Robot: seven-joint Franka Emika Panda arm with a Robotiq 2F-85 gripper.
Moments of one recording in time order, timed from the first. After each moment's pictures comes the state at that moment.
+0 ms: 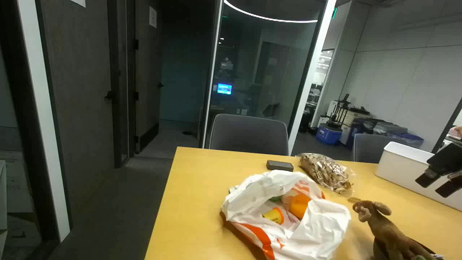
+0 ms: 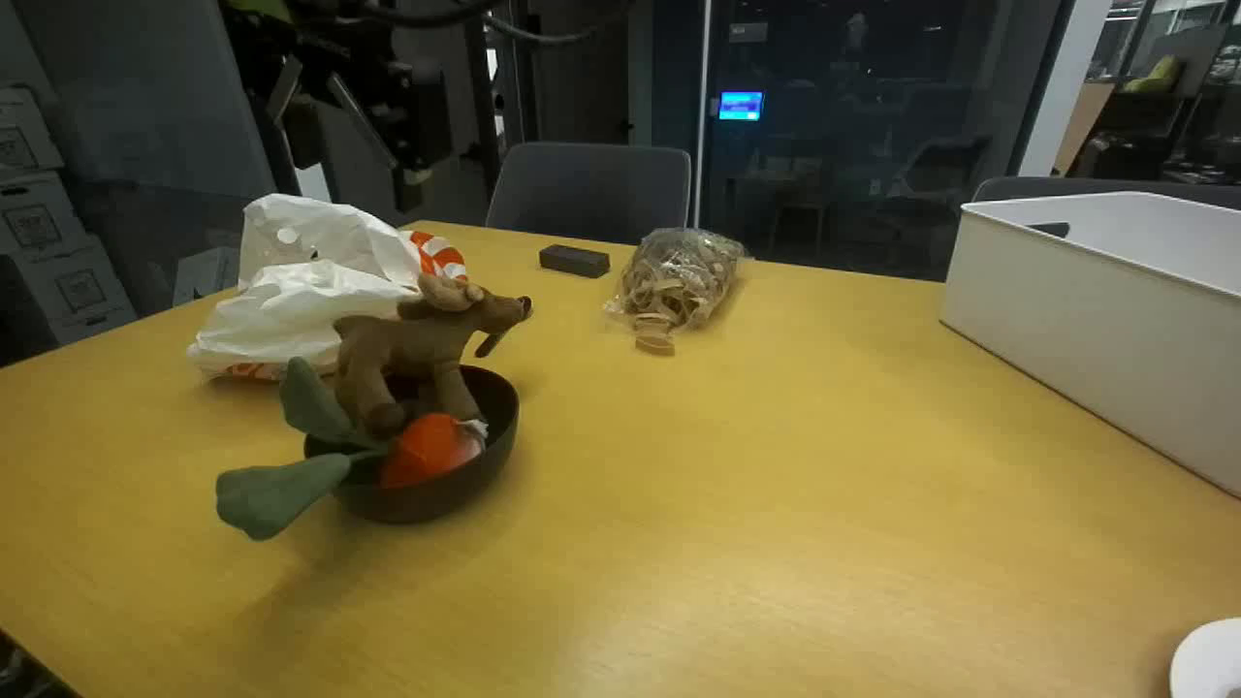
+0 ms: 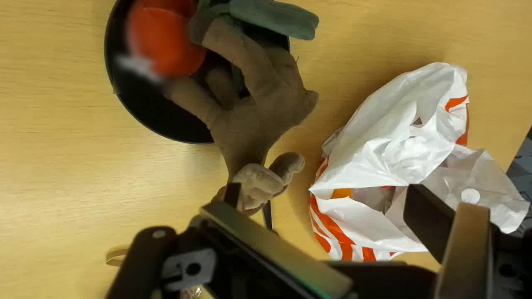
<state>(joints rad) 0.09 -0.58 -0.22 -2.52 0.22 2.09 -0.32</state>
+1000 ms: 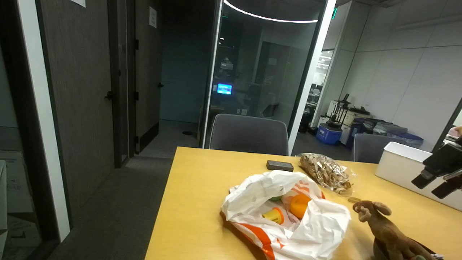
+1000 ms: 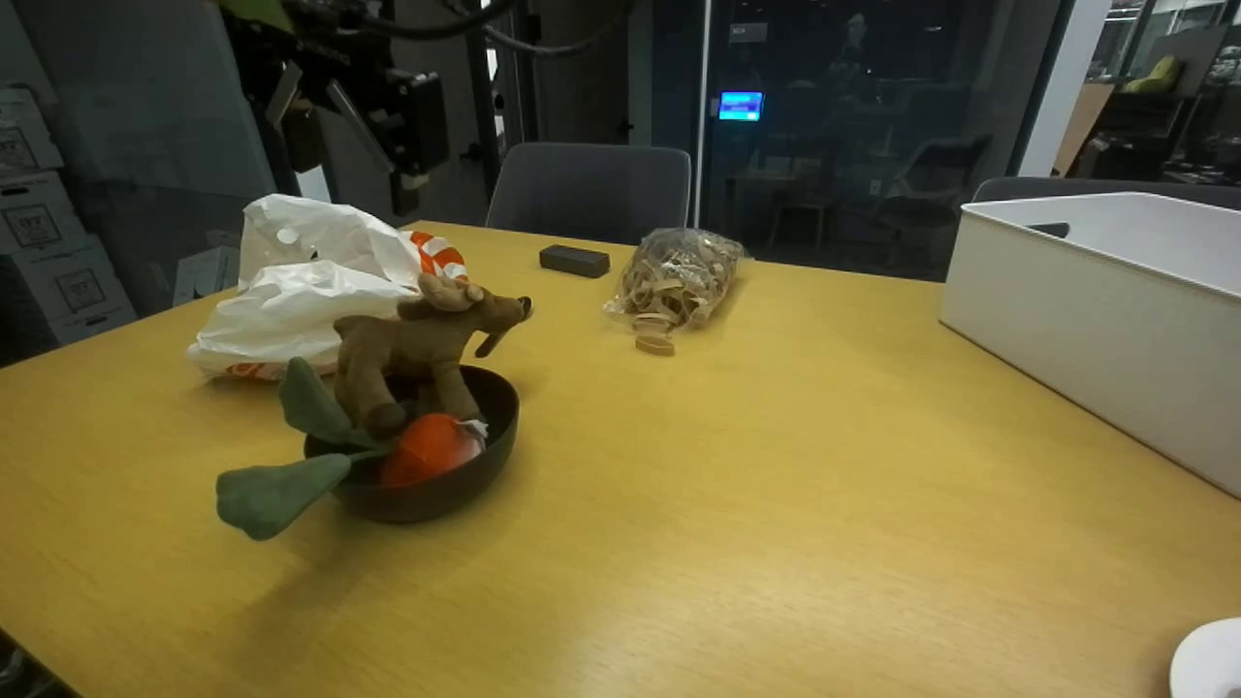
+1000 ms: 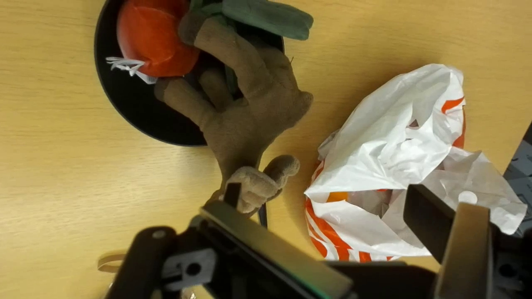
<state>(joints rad) 0.09 -0.56 -0.21 -2.52 0.24 2.09 -0.32</state>
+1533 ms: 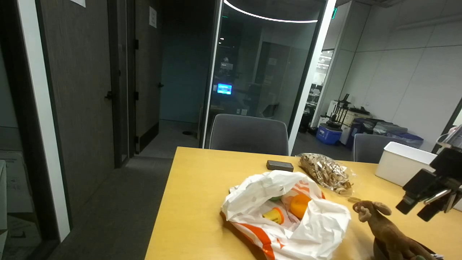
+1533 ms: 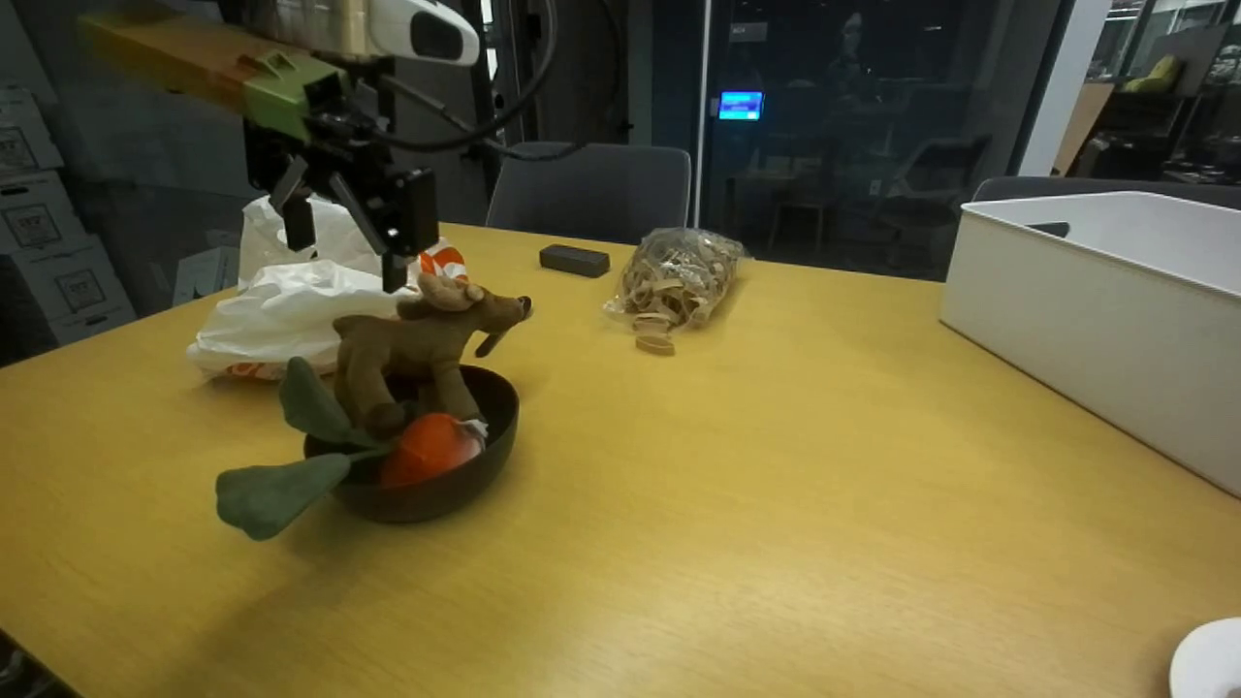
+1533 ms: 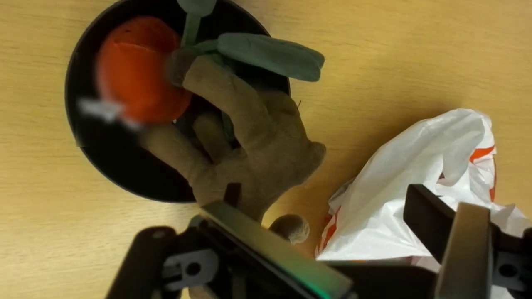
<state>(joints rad) 0.09 -0.45 -0.15 -2.55 0.24 2.12 -0.32</state>
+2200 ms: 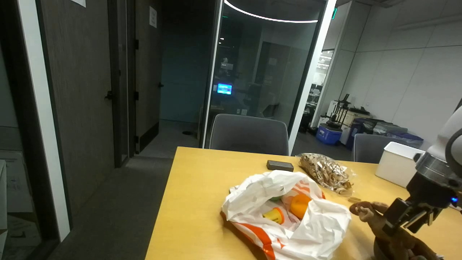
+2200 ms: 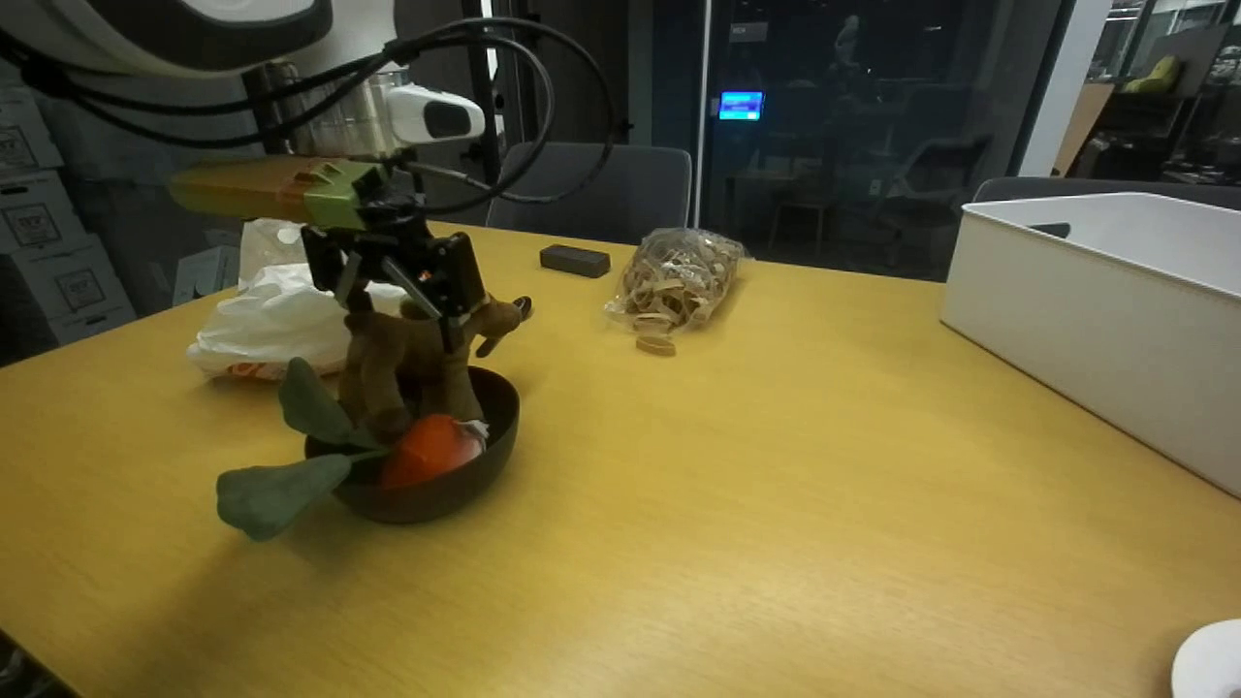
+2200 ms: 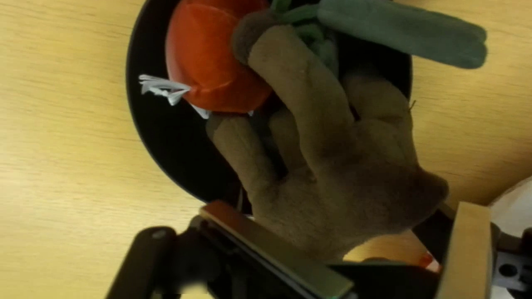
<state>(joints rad) 0.04 -0.31 -0.04 -2.63 -0.01 2.41 -0.19</state>
